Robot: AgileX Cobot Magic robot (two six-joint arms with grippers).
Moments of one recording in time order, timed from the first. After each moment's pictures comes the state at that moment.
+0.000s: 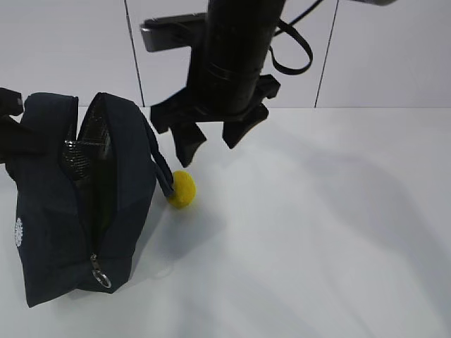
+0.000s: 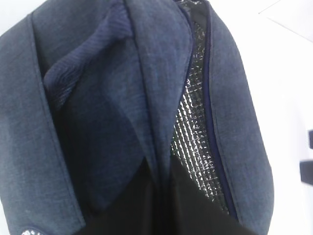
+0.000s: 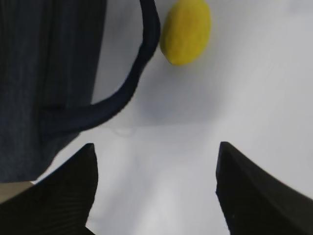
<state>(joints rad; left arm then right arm) -0.07 1.29 -0.74 -0.97 0.53 0.46 0.65 2.00 -1.91 0.06 1.25 0.07</state>
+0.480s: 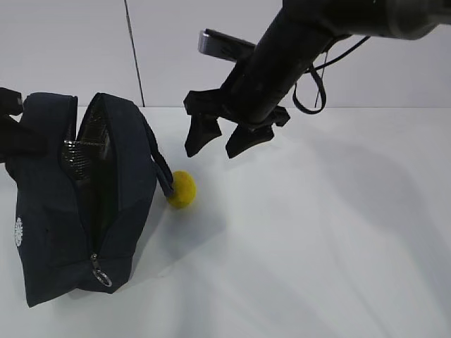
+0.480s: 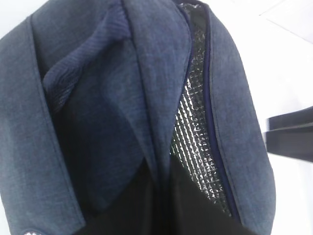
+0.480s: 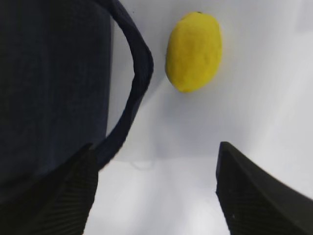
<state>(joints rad) -0.07 1.29 -0.74 -0.97 0.53 0.46 0.43 2.04 -1.76 0.49 1.04 -0.14</state>
